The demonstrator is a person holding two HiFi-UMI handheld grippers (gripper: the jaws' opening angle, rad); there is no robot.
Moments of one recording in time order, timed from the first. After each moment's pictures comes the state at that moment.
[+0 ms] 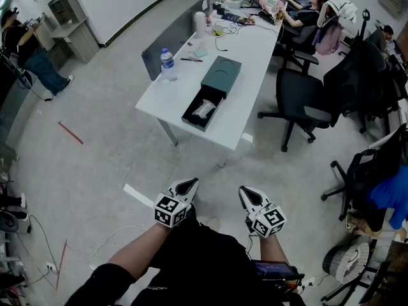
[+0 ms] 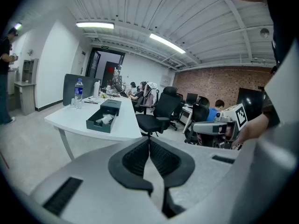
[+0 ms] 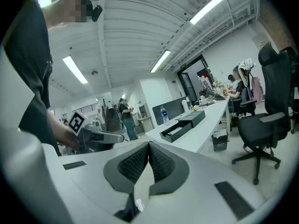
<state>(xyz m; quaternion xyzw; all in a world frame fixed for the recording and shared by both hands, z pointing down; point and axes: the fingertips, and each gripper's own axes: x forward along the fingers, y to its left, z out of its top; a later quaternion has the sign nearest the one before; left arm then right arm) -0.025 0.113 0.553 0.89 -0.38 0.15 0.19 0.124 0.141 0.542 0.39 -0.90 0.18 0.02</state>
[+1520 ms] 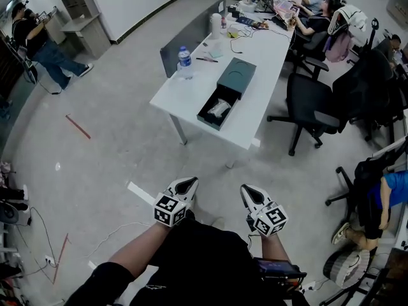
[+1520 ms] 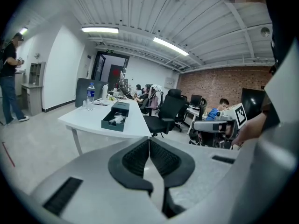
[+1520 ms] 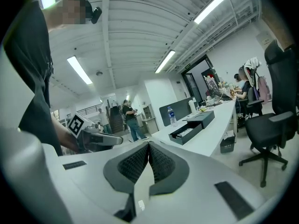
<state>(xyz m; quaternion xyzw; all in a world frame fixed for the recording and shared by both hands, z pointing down) -0.083 0.136 0.547 0.88 -0.41 0.14 0.19 0.076 0.154 0.532 0.37 -0.91 0.18 0.02</state>
